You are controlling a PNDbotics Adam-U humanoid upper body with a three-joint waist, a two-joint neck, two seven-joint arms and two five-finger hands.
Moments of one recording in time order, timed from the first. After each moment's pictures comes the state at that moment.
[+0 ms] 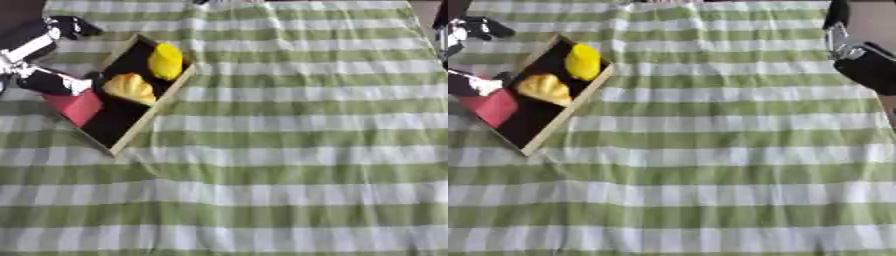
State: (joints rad) left arm -0.96 0.44 -0.12 -1.04 -0.66 -0.44 -0.36; right arm -0.11 -0.84 -0.12 -1.99 0.14 -0.22 -0.41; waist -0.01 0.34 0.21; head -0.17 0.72
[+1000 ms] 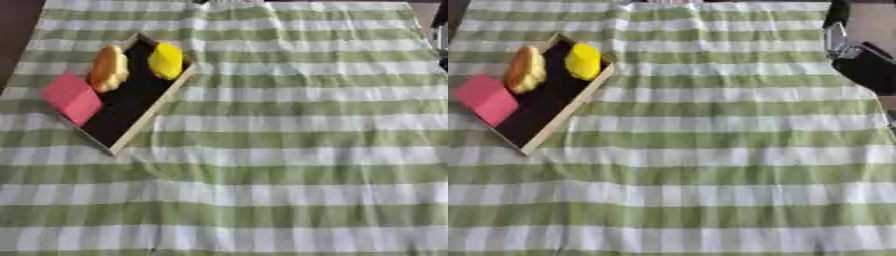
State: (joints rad) left arm -0.95 0.46 0.19 -1.32 -0.56 -0.49 -0.09; right arm -0.08 -0.81 -0.15 -1.99 0.13 -0.27 -0.47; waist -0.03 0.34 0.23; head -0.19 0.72
